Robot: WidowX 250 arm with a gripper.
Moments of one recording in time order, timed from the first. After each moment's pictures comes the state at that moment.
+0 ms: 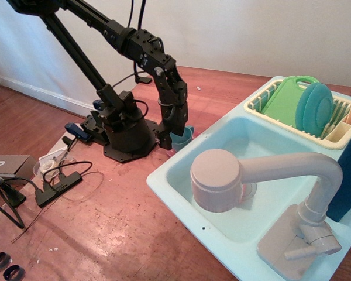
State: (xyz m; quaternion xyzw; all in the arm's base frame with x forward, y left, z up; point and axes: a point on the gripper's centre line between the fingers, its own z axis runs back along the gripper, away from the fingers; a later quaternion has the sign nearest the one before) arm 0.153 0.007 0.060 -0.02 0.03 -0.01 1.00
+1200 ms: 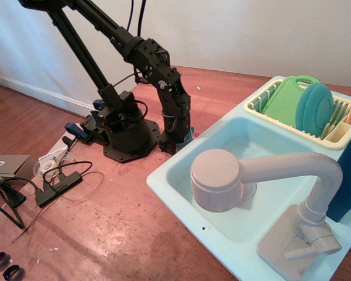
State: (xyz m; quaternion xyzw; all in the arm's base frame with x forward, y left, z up) arm 0.159 0.000 0.044 -0.01 0.05 -0.02 1.00
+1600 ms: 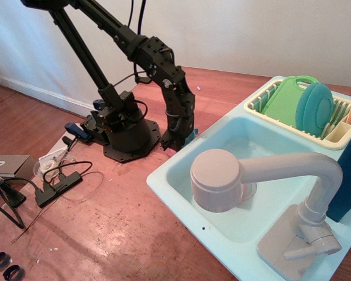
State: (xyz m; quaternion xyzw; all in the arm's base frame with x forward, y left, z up) arm 0.169 0.002 0.046 -0.01 0.06 -0.05 1.00
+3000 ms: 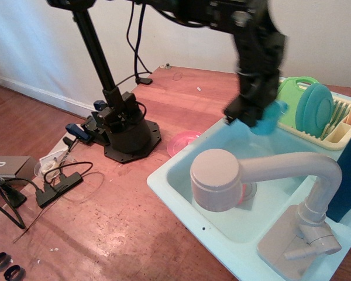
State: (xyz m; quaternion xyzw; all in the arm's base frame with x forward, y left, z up) arm 0.336 0.006 0.161 0.10 0.00 -0.23 0.97
